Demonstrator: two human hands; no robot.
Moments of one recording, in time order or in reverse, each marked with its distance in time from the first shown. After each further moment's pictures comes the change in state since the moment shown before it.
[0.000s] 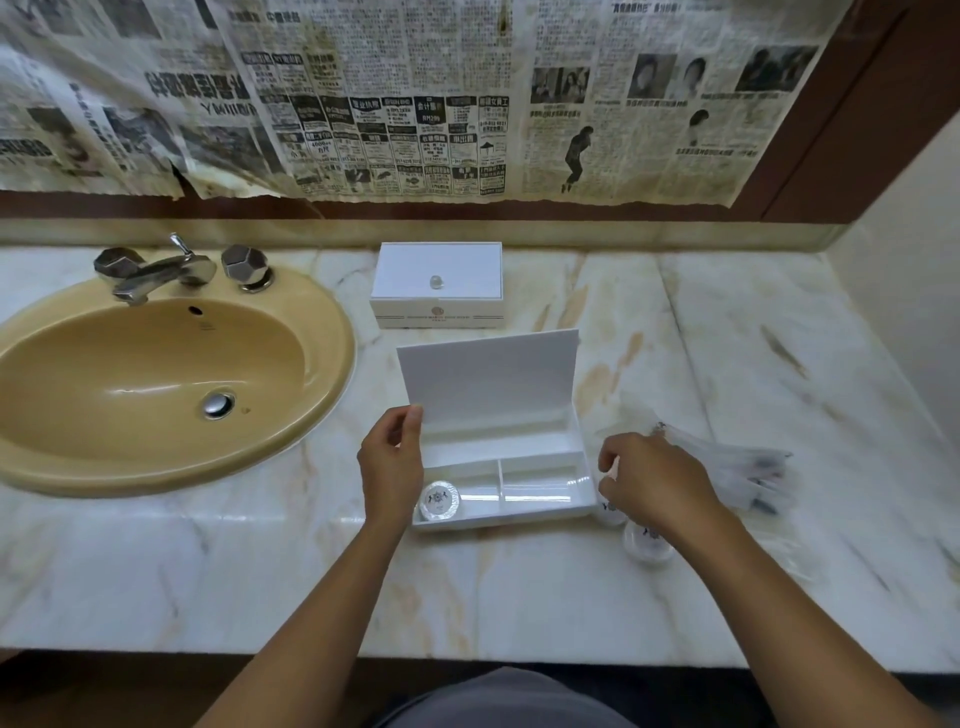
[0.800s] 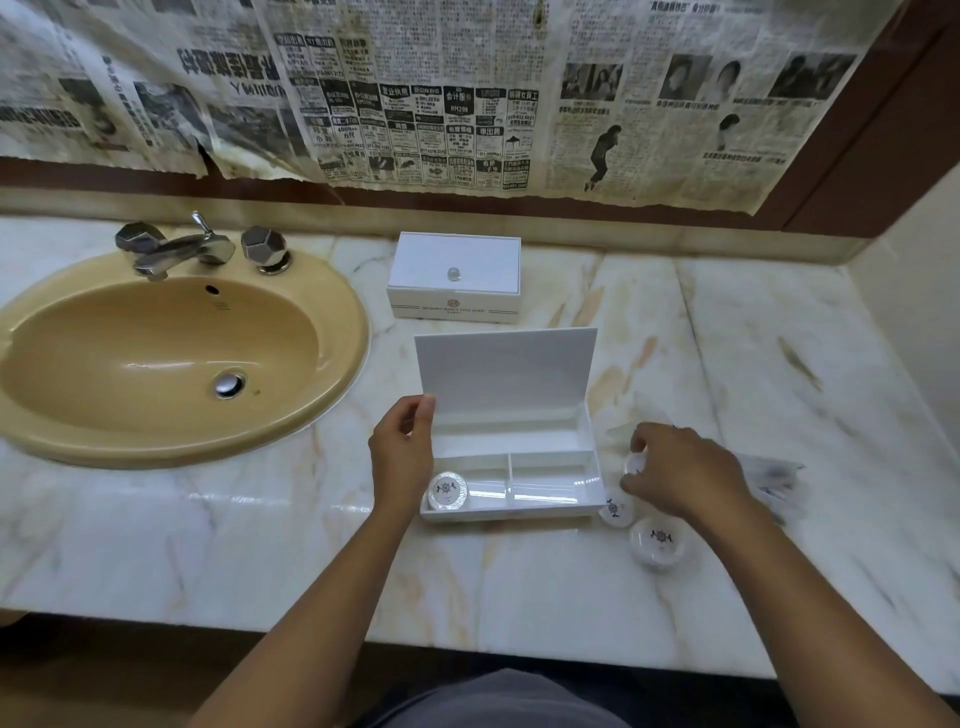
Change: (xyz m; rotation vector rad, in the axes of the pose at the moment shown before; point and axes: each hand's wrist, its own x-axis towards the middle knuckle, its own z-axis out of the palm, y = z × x) left_hand -0.001 0.003 -0.001 0.002 0.002 -0.024; right_hand 0.008 0.008 -0.013 -0.104 -0.024 0.053
